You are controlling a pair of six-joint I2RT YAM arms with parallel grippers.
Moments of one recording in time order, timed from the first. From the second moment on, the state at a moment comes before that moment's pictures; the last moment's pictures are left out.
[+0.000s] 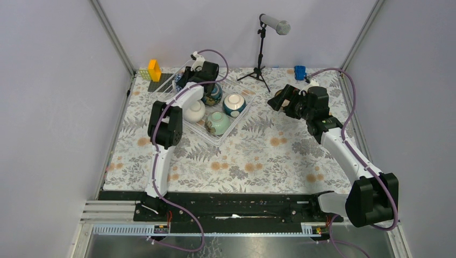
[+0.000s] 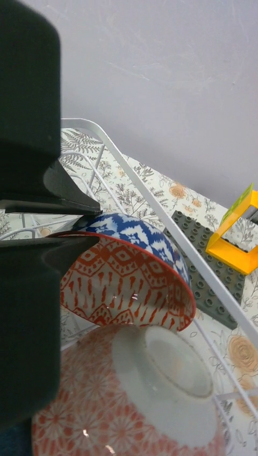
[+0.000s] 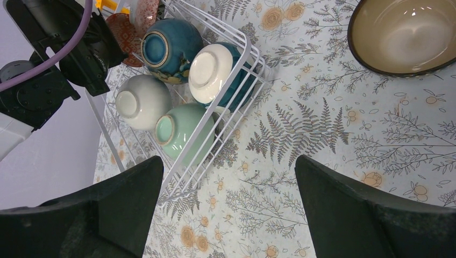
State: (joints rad) left arm -0.36 2.34 1.96 -0.38 -1.11 -0.04; right arm 0.21 1.26 0.92 -0.08 -0.27 0.62
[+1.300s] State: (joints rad) left arm -0.40 2.37 1.84 1.46 -1.55 1.70; right arm 0.21 1.26 0.92 -0.09 -0.27 0.61
